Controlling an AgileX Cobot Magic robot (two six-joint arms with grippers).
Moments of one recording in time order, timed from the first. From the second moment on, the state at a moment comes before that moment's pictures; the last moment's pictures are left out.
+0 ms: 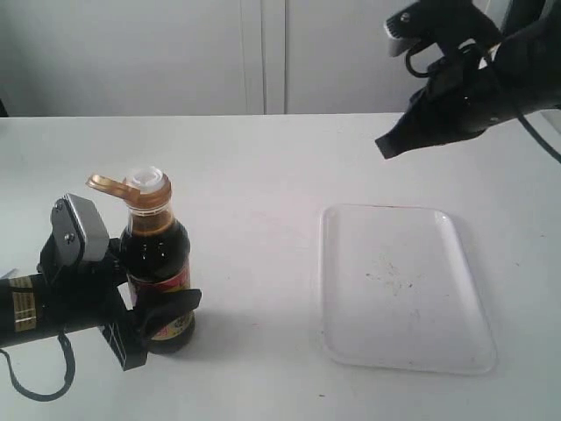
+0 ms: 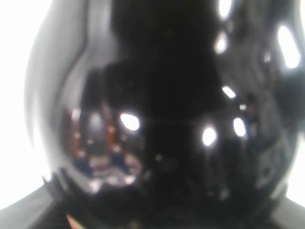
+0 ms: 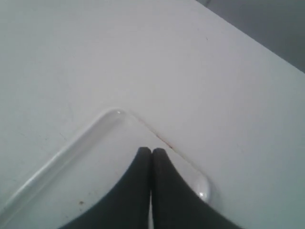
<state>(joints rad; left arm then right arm) -0.26 1.71 -0.38 0.92 -1.04 -0.27 0.29 1.47 -1.12 0.13 0.50 -0.43</state>
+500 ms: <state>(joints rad) -0.26 1.71 -0.38 0.90 -1.04 -0.27 0.02 1.47 -1.12 0.10 0.57 -0.38</state>
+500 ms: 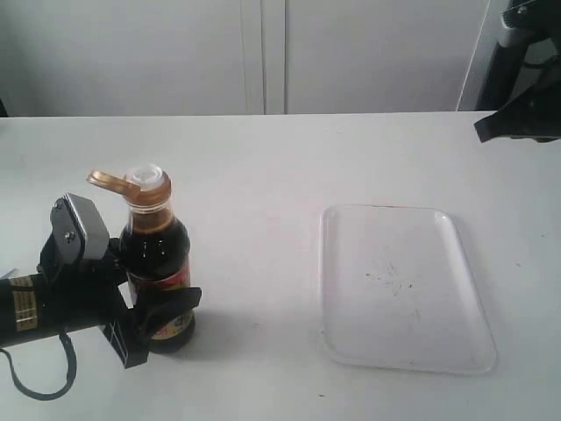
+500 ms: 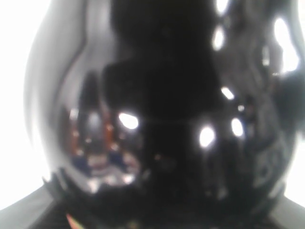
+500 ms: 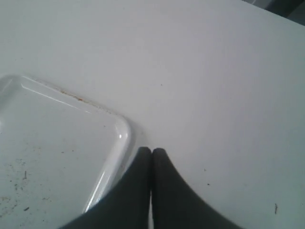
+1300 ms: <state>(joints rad) -0.26 1.55 -0.38 0.84 -0.95 -0.28 0.00 1.47 -1.12 0.16 0.57 -0.36</state>
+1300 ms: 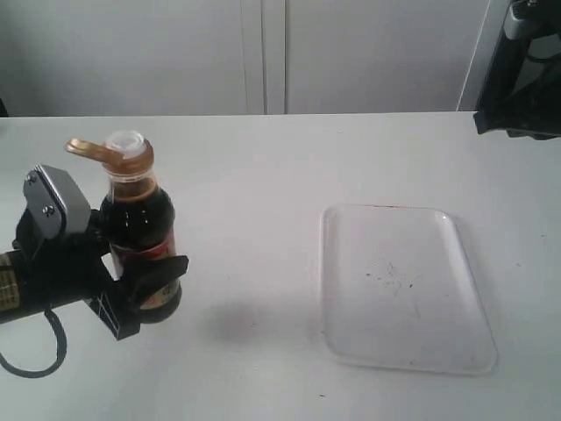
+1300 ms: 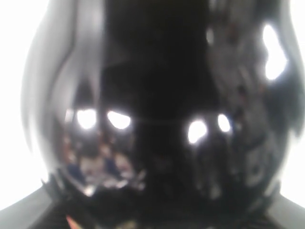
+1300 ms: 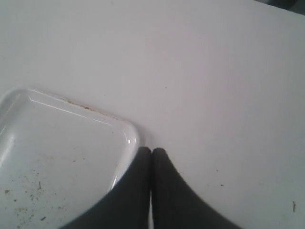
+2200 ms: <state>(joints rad) -0.65 1.75 -0.72 0.52 -0.94 -0.30 0.00 1.51 -1.12 0.18 0.50 -0.38</state>
